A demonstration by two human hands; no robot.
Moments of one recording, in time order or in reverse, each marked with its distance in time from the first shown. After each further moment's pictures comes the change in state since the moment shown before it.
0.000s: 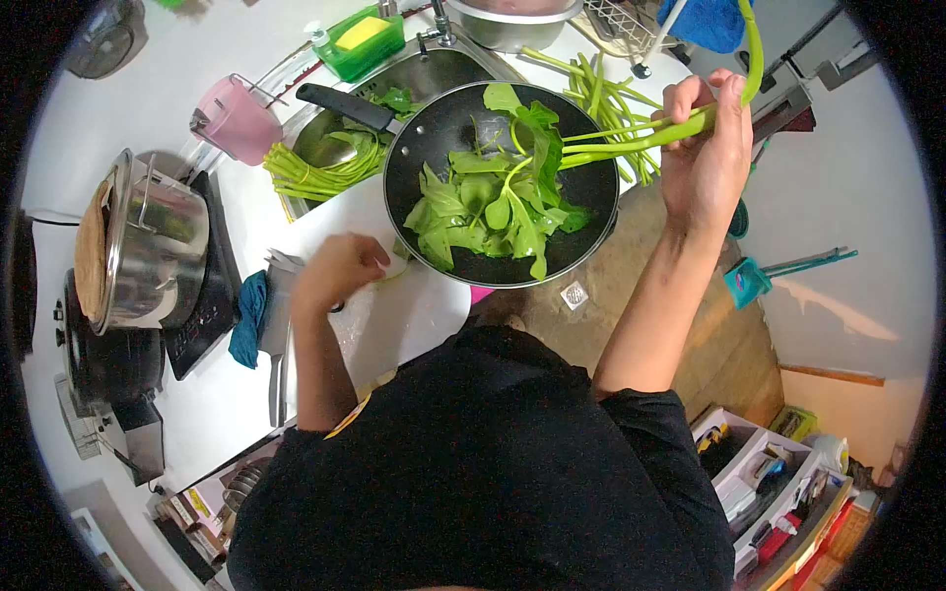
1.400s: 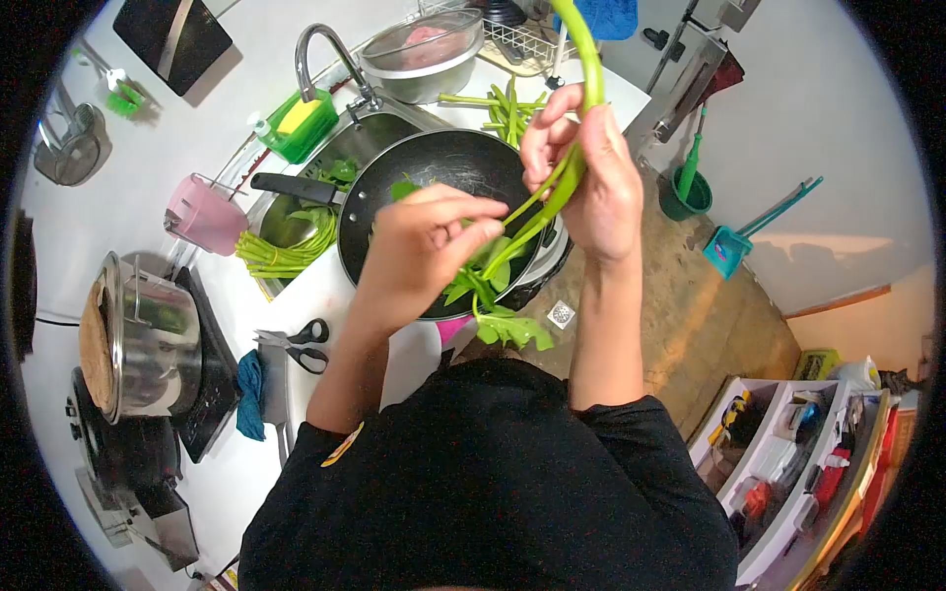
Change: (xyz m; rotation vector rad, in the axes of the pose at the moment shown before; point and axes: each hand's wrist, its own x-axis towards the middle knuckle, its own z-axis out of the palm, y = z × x) left_hand 0.020 0.189 -0.005 -0.551 0.274 0.809; right_hand -0.032 -0.016 0.001 0.097 -0.282 0.040
